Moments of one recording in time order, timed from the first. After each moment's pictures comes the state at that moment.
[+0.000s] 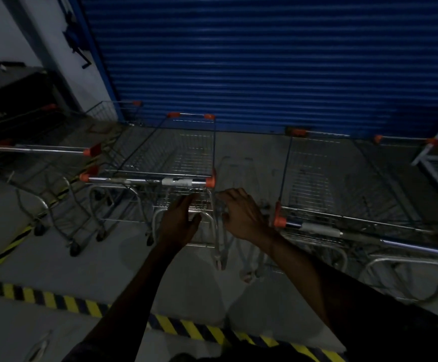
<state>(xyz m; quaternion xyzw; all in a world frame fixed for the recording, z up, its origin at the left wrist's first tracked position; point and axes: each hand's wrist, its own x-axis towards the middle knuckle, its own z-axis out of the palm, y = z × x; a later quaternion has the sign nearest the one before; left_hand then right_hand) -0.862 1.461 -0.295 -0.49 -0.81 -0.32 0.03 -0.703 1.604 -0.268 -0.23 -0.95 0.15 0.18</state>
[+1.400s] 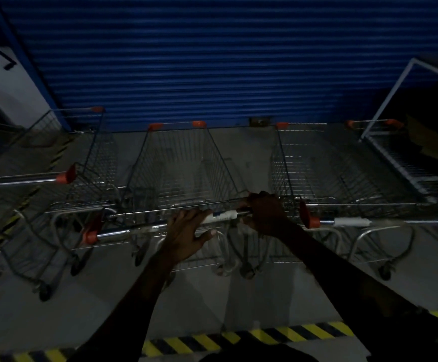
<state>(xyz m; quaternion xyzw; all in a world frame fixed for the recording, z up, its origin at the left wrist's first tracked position) -0.986 1.460 -0.326 -0.66 -0.72 -0.21 0.02 -0.767 1.610 -0.270 -0.35 -0.93 0.06 0.08</state>
